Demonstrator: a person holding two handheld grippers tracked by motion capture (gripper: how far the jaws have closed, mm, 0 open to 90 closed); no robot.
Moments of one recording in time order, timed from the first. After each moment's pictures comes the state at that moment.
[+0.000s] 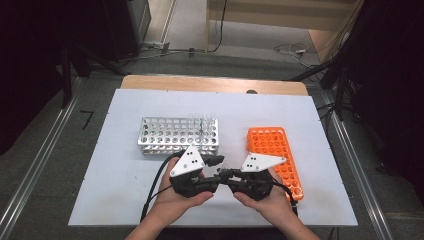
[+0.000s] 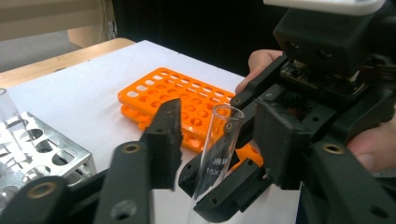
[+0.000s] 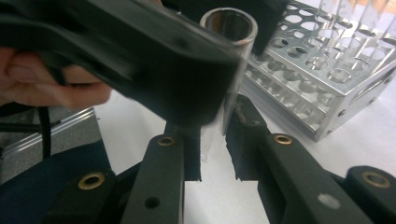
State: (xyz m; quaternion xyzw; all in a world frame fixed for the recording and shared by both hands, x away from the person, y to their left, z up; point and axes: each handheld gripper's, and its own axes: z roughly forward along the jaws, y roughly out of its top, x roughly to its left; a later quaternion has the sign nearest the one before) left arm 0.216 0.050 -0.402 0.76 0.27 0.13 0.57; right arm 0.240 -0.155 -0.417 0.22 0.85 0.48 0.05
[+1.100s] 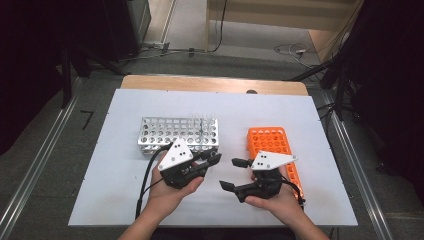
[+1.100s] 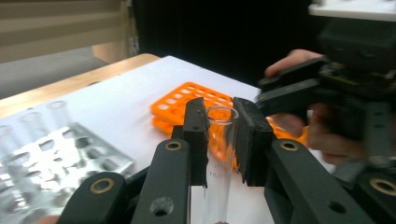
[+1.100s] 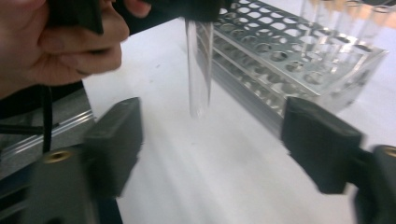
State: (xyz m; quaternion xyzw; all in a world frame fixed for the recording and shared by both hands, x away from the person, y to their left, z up) left arm 0.232 0.079 -0.397 0.73 0.30 0.17 0.59; right arm 0.245 -0.178 -0.413 0.22 0.84 0.49 0.06
